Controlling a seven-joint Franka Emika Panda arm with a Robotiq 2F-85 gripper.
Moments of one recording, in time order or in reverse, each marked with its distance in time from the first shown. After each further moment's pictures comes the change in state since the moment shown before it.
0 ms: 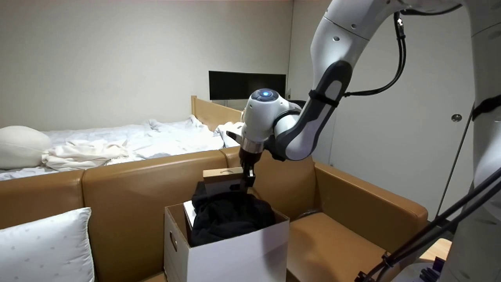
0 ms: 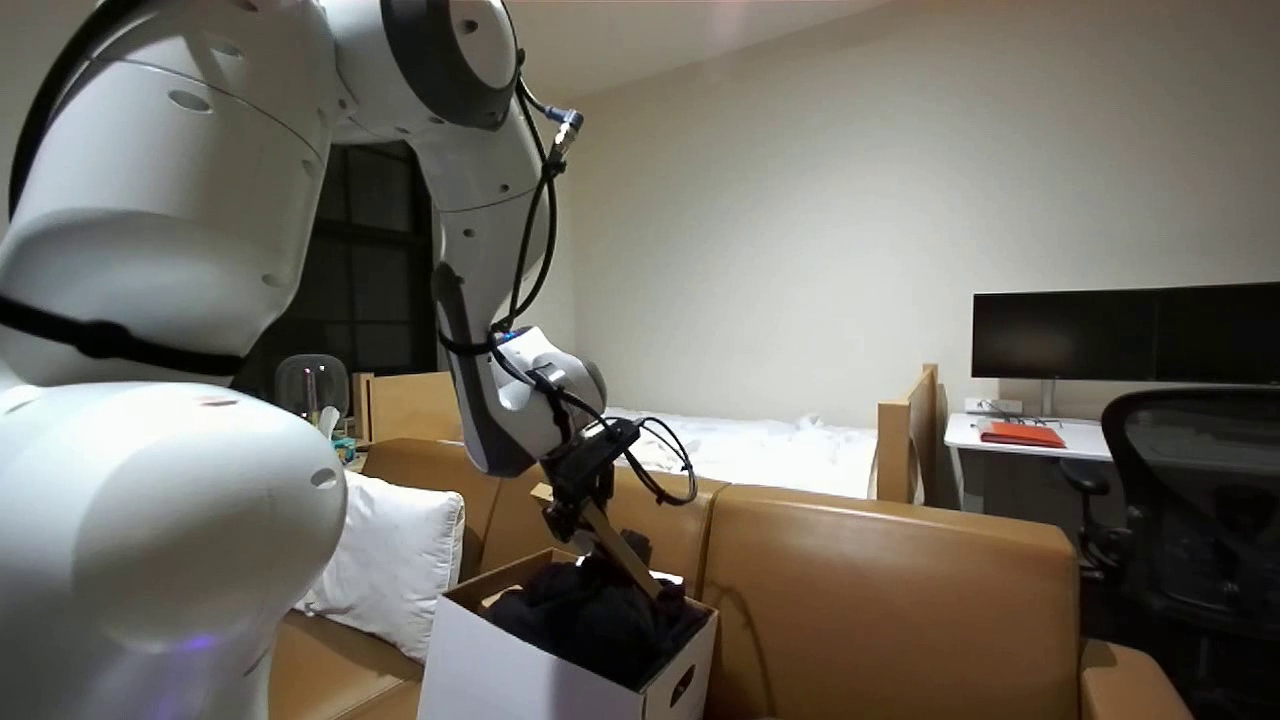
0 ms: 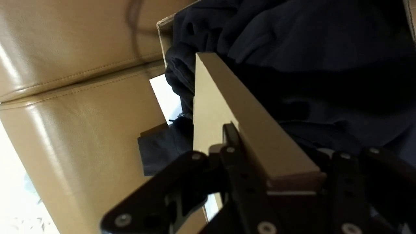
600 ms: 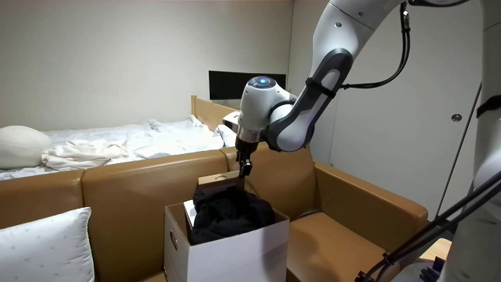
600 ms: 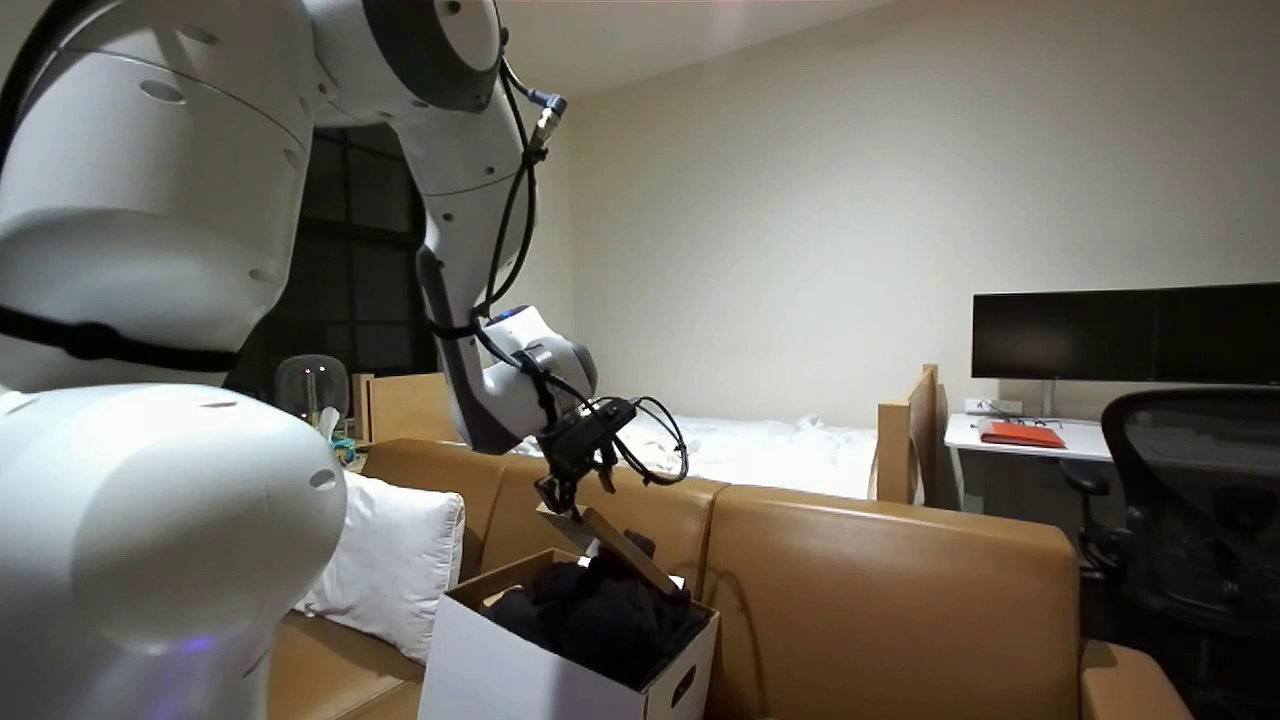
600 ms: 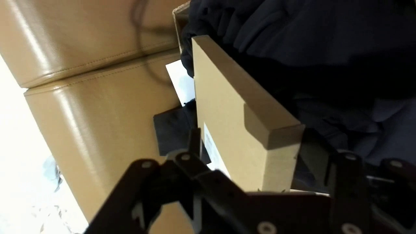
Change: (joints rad) arm -0.003 -0.059 0.032 0.000 0.126 -0.031 -0.093
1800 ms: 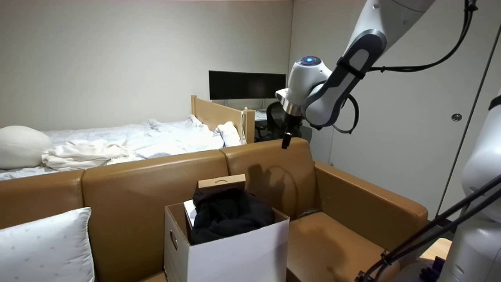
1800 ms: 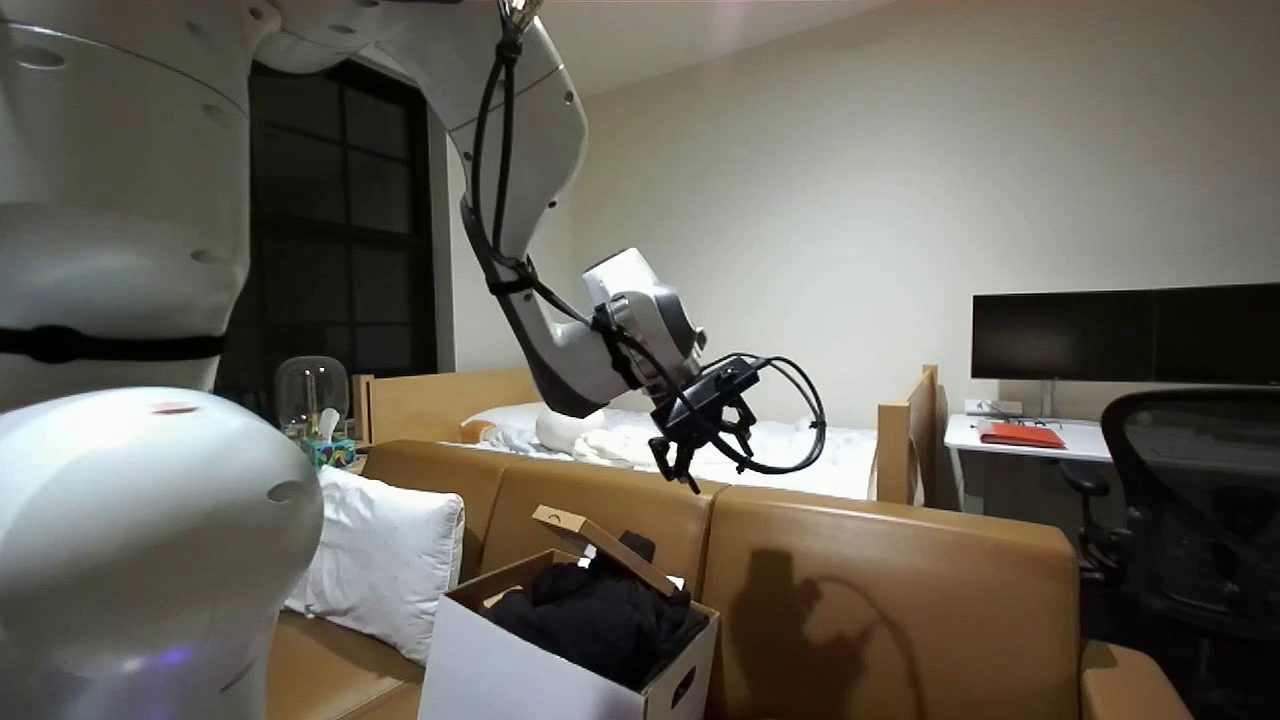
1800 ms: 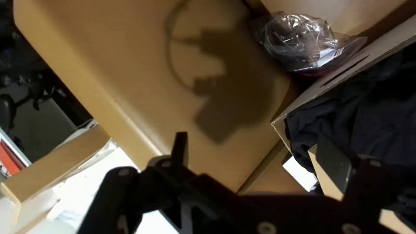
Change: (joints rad) arm -0.137 -0.166 -0.217 -0.066 0.174 0.000 -0.011
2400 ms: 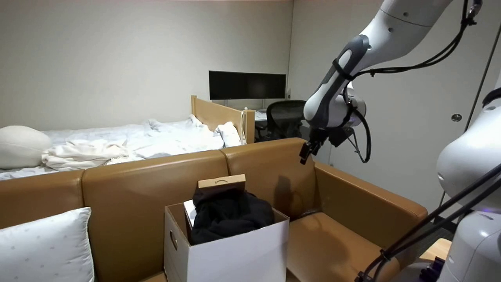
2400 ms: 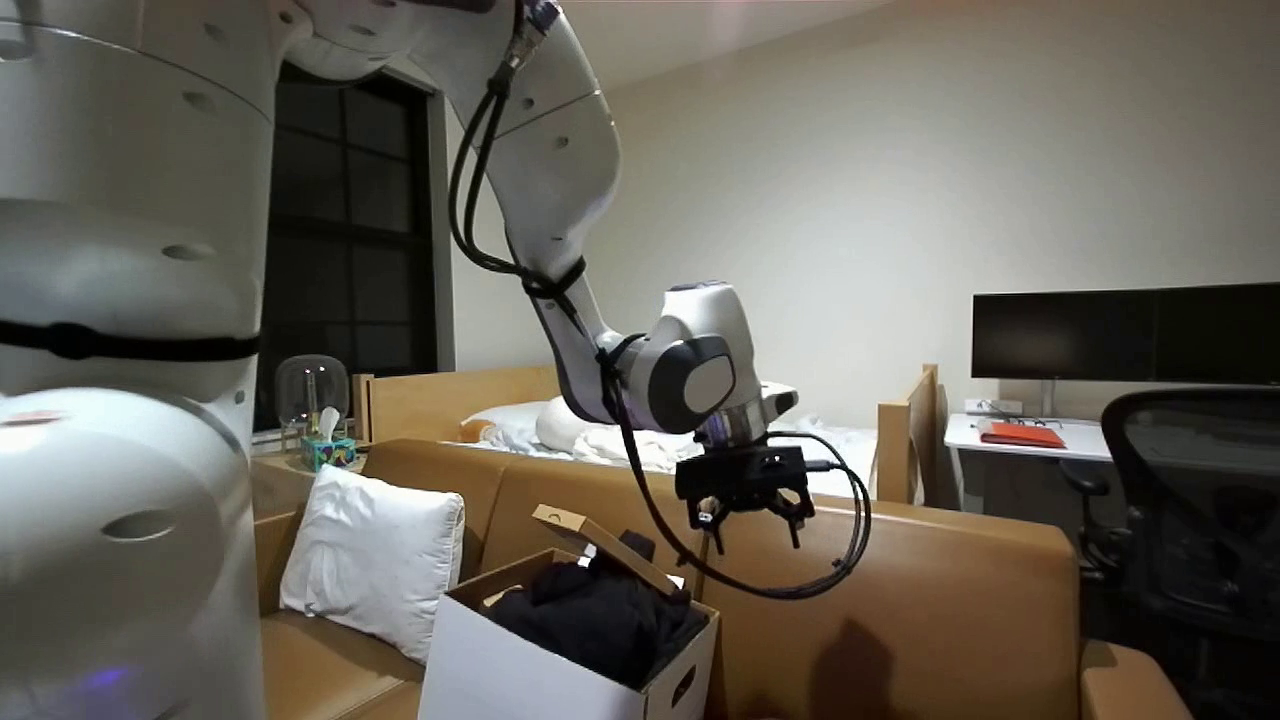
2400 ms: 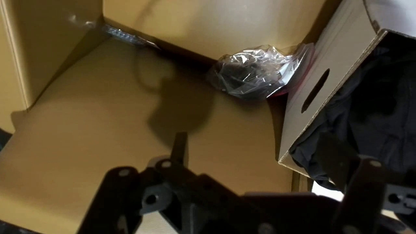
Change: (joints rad) arm -0.366 0.056 0.261 -0.095 0.761 -0.003 -0.340
